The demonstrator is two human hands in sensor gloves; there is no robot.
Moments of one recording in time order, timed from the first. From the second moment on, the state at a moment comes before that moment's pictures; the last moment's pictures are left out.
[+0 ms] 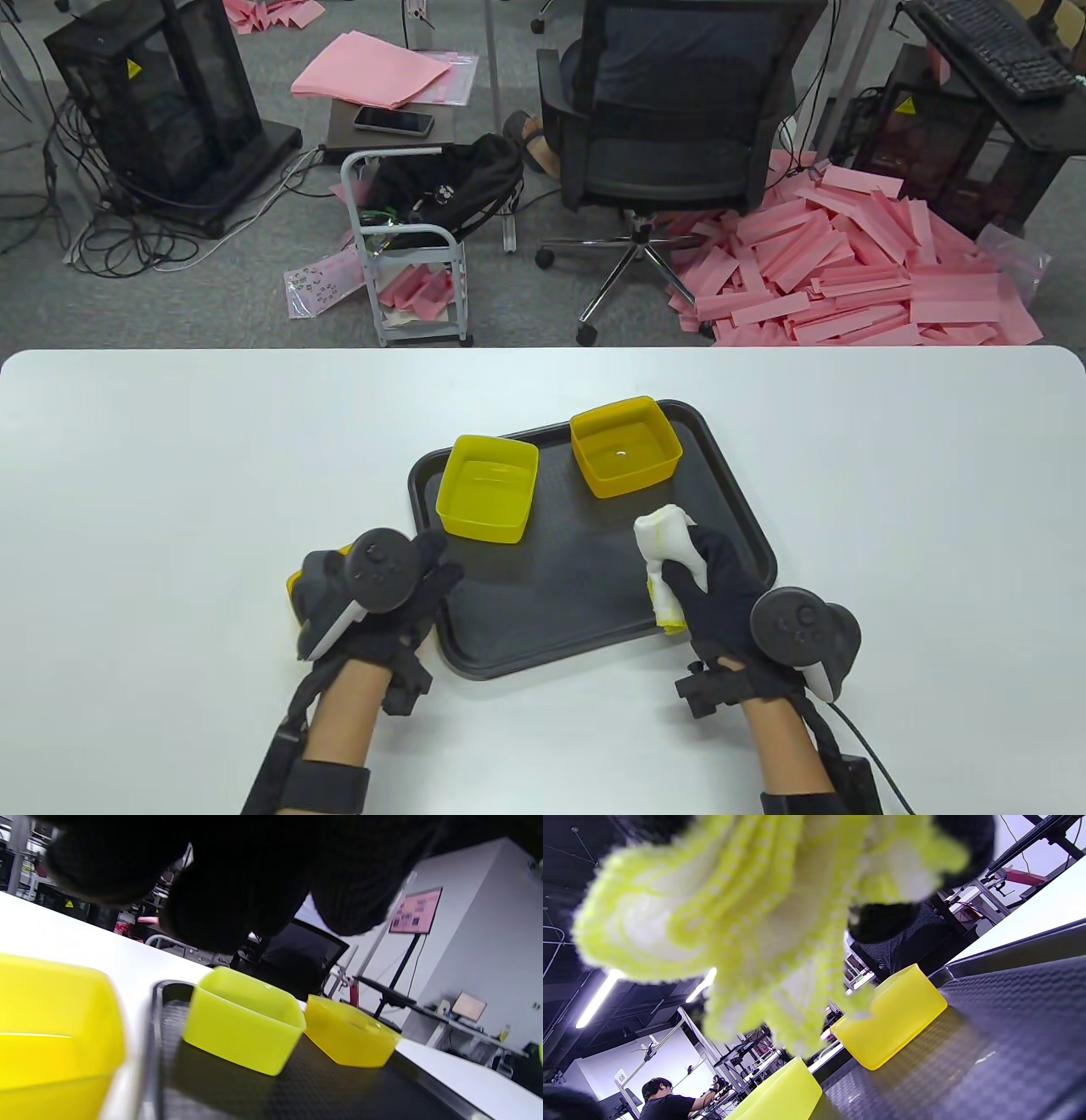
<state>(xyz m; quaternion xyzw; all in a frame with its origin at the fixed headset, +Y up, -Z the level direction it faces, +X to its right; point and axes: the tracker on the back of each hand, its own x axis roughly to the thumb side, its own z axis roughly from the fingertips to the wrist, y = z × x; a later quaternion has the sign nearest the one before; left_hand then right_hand) -0.166 -0.665 -0.320 0.01 -0.05 0.18 0.98 0.193 -0.706 -0.297 0.11 -0.17 0.90 0.39</state>
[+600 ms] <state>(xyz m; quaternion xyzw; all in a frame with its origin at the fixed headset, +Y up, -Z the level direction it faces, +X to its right) -0.090 -0.736 -0.411 -0.13 0.04 0.13 0.98 0.200 -0.707 -0.302 0.11 -0.15 0.88 0.43</state>
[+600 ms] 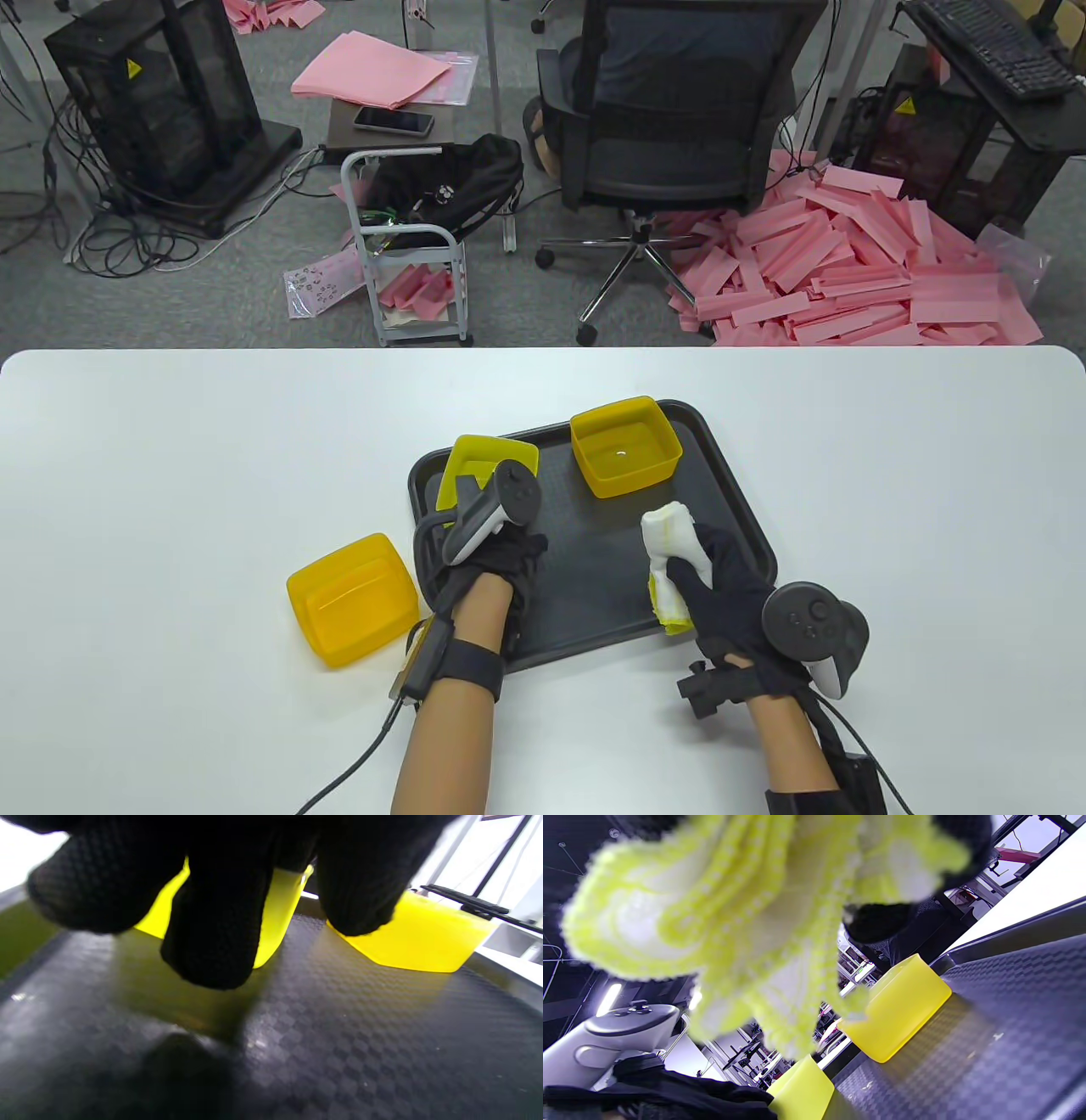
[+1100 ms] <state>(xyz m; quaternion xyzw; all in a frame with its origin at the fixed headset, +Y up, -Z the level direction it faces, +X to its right) -0.094 -0.738 -0.391 -0.05 0.06 0.11 0.99 0.198 -0.709 -0.302 0.12 -0.14 0.89 0.43</state>
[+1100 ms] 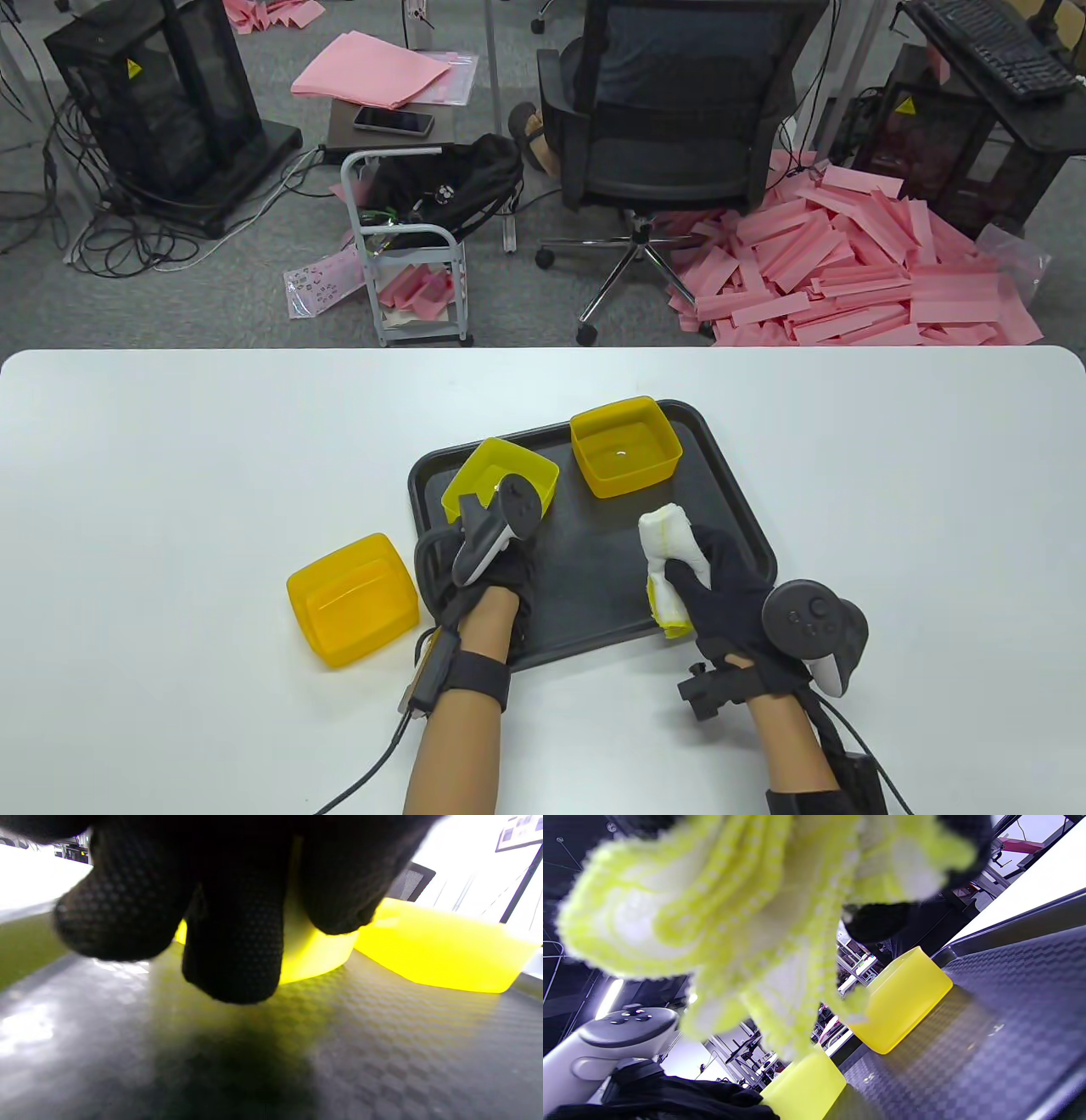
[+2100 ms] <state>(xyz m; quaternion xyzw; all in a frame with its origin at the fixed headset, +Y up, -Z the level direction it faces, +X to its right) -0.123 -0.705 -0.265 0.13 -0.15 0.23 0.95 0.195 -0.711 -0.302 0.13 -0.12 0.91 0.38</state>
